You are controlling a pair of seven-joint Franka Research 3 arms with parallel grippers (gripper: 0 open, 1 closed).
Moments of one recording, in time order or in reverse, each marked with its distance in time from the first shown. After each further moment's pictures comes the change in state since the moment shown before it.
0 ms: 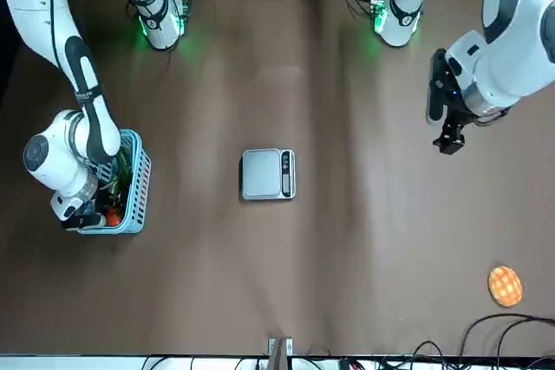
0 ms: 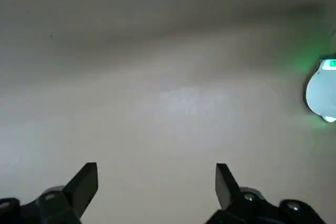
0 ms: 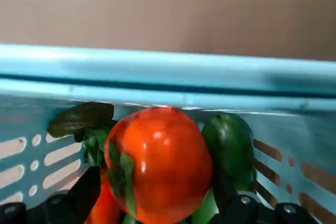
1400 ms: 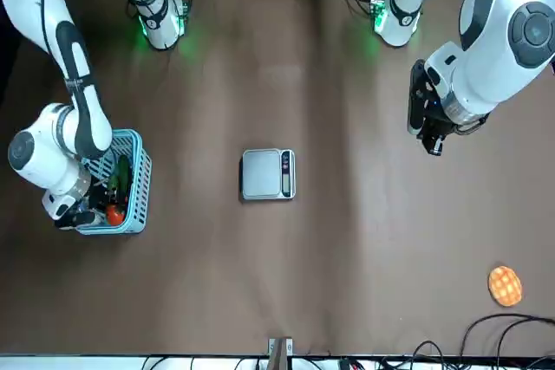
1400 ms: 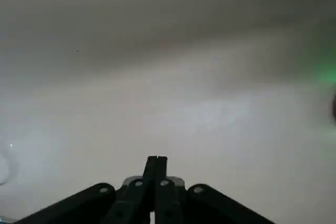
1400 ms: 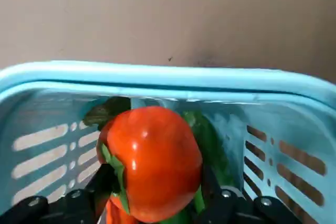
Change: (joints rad) left arm -0.052 0.032 -0.007 0.000 0.001 0.097 -0.060; right arm 0.004 -0.063 -0.001 0.028 0.000 -0.135 -0.001
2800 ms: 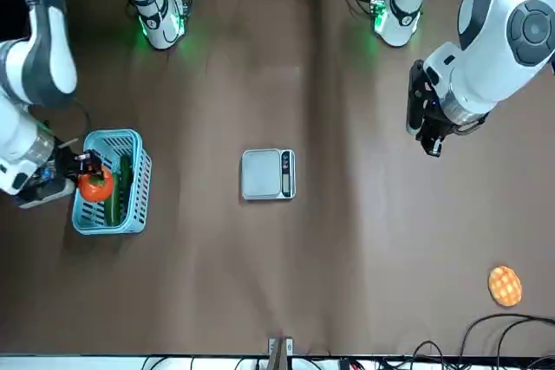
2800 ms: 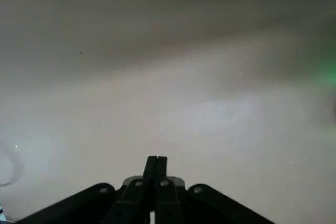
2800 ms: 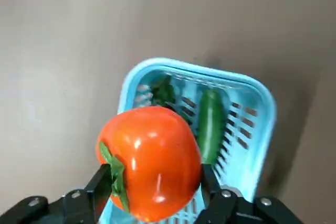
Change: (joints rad) left arm -0.003 0.000 -0.001 0.000 0.000 0.015 0.000; right arm 0.079 -0.259 -0.024 0.132 -0.113 -0.433 -0.006
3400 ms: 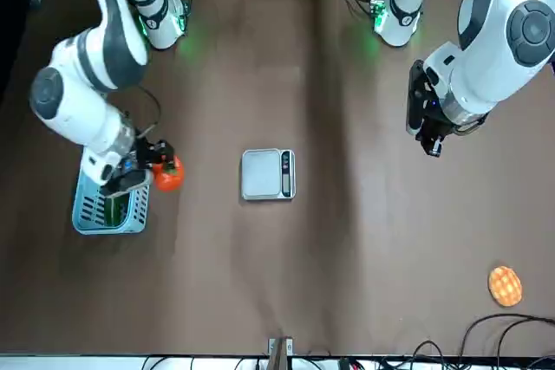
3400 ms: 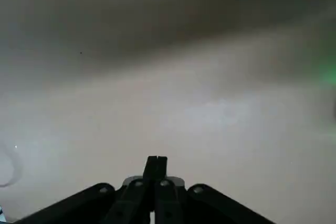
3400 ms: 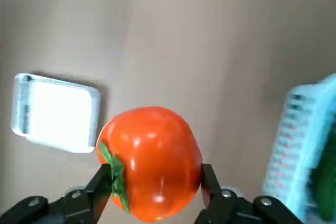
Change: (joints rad) left arm -0.001 0.001 0.000 0.000 0.000 0.000 0.000; right arm 0.276 0.013 0.012 0.000 0.161 0.005 0.260
